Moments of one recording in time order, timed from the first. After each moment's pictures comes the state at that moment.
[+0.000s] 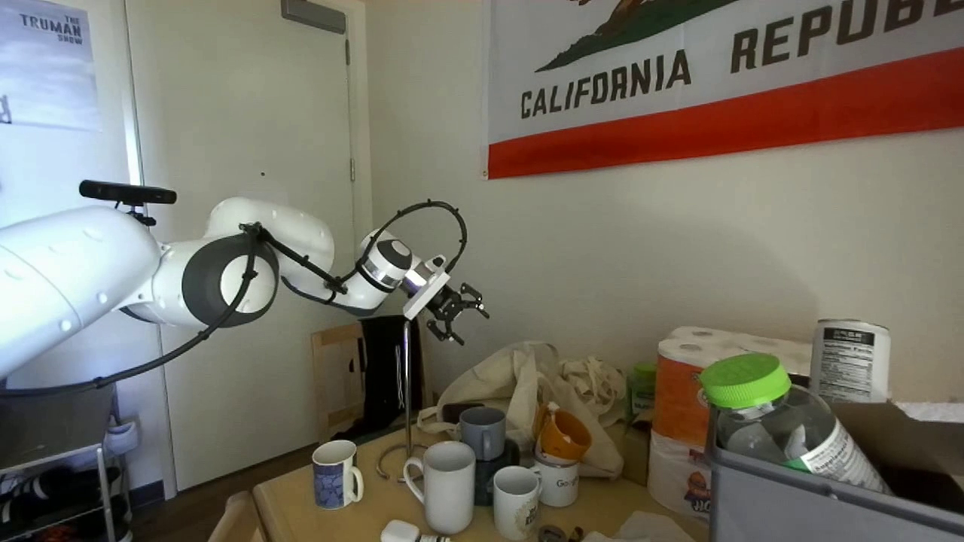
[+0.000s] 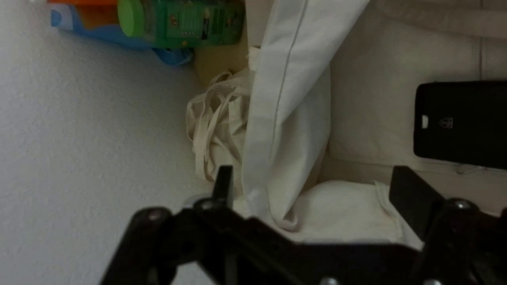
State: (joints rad) arm 0.53 1.10 -0.08 -0.74 -0.80 2.10 -0.09
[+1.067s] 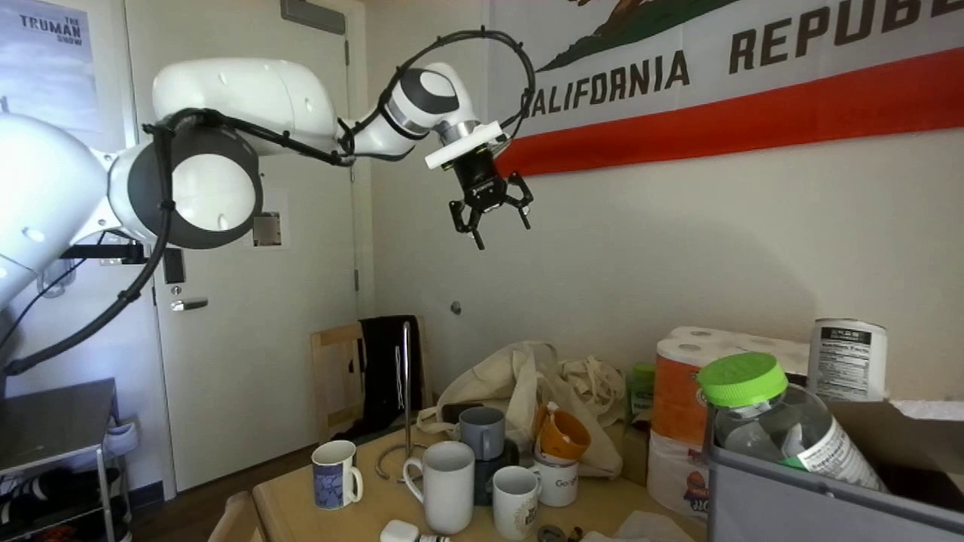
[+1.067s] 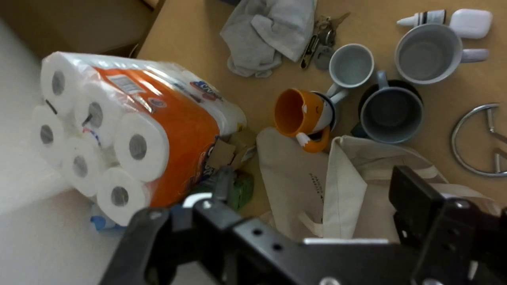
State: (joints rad) arm 0.26 0.74 0.00 -0.59 -0.45 1.41 -0.53
